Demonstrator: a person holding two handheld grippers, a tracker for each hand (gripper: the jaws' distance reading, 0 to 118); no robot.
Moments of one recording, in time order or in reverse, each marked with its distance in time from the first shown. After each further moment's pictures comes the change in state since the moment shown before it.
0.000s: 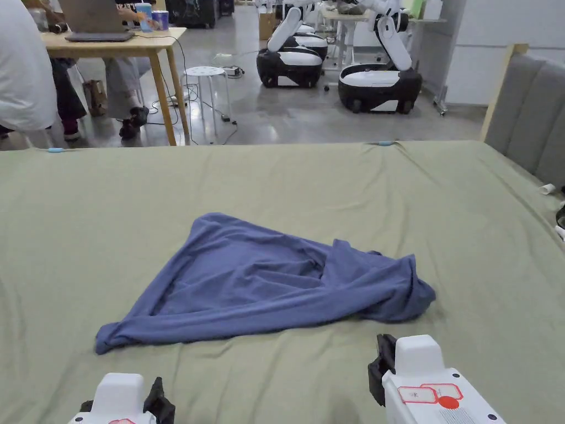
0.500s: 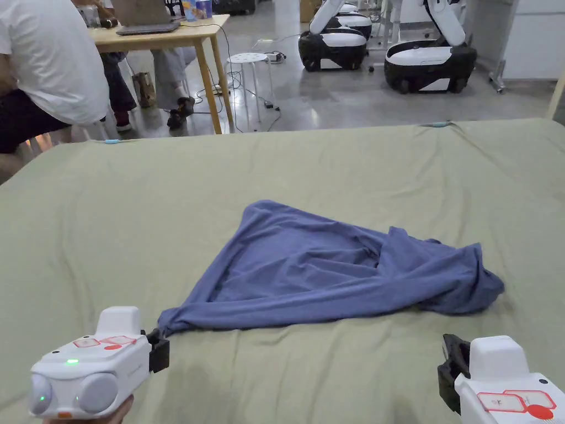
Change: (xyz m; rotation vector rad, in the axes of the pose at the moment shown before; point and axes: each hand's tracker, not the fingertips) left arm -0.120 0.046 -0.090 -0.156 -0.020 0.102; right arm 0.003 0.003 -0.010 -0.045 0.035 -0.007
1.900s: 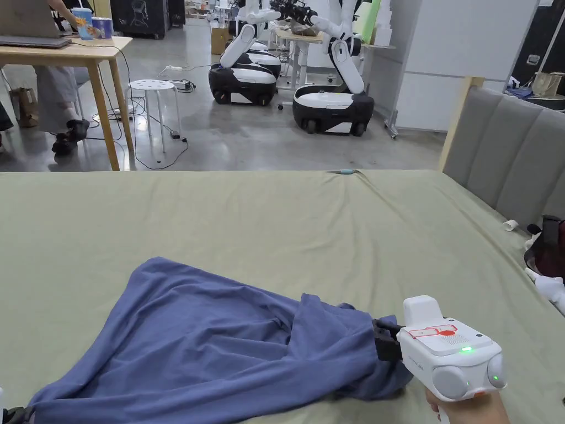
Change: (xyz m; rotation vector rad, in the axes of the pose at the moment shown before) left arm 0.037 0.049 -0.047 0.005 -0.054 -0.070; right arm 0.147 0.071 -0.217 -0.127 -0.116 0.064
